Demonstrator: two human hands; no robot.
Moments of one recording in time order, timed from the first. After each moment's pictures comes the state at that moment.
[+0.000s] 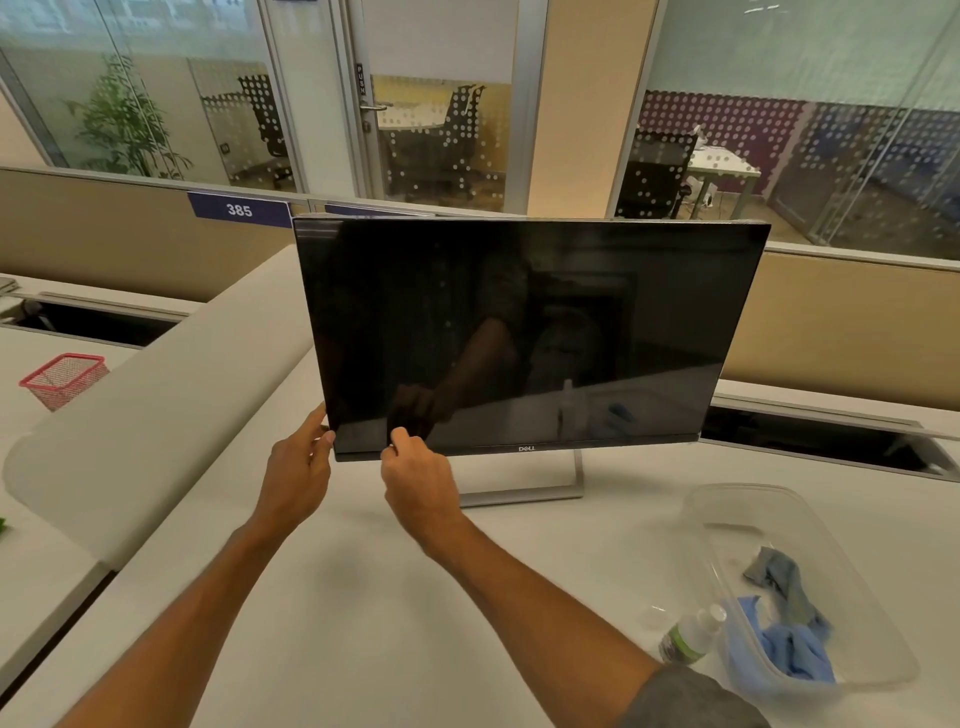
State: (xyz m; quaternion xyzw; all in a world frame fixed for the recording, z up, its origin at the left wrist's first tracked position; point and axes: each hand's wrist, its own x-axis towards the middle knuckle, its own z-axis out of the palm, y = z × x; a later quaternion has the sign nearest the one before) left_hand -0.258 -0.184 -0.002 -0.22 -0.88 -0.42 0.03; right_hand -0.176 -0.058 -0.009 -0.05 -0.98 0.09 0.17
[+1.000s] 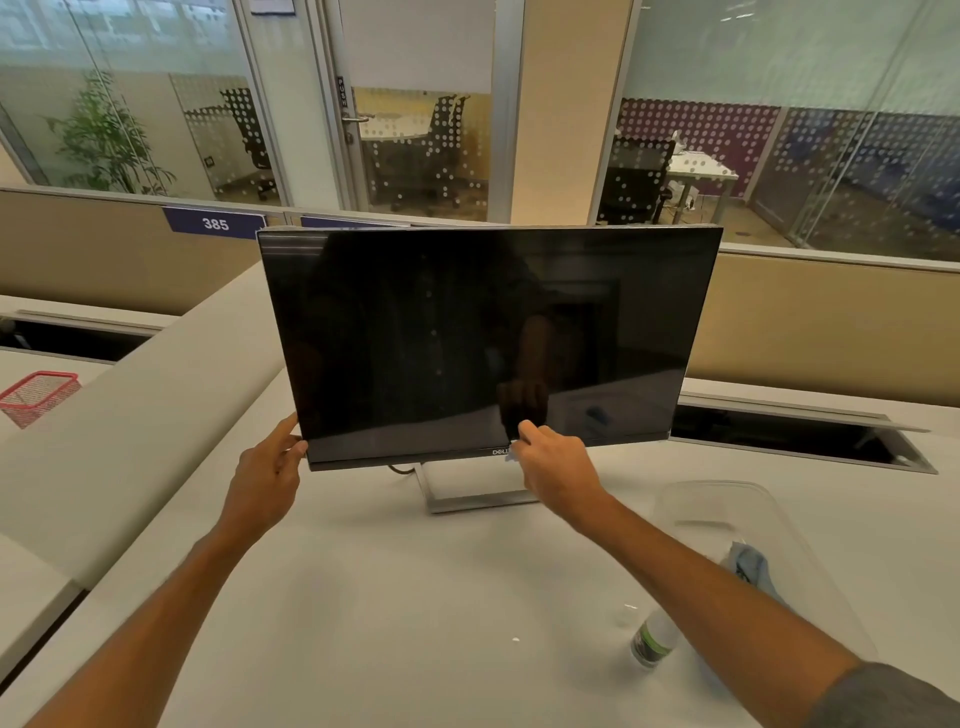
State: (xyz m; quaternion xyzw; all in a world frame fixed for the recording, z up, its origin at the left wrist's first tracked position) left_hand -0.262 -0.191 0.002 -0.22 -0.89 -0.40 0.02; right_hand -0.094 0.108 0.003 -0.08 -0.99 -0.06 0.10
